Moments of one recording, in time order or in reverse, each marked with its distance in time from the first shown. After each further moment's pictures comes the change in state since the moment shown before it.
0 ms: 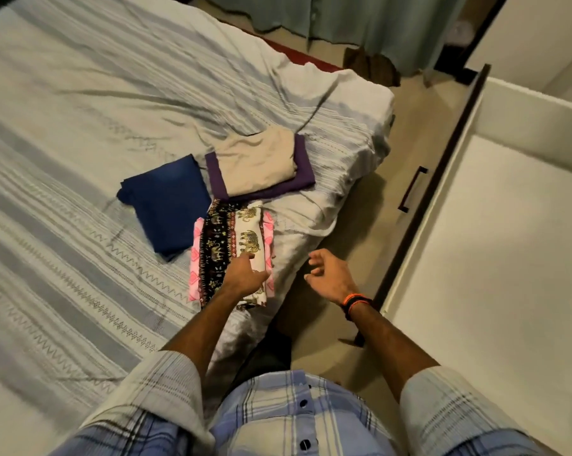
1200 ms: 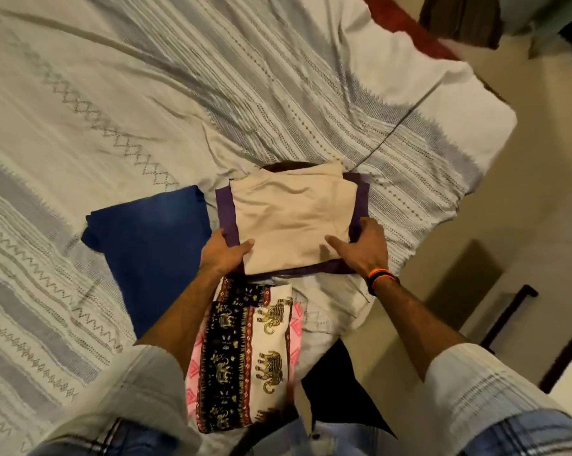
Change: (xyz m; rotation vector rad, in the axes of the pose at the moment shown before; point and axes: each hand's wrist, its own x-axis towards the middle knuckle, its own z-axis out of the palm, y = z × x) left_hand 0.360 0.003 -0.144 -0.412 -0.039 -0.404; right_hand 0.400 -0.127 -0.001 -0.255 0.067 0.256
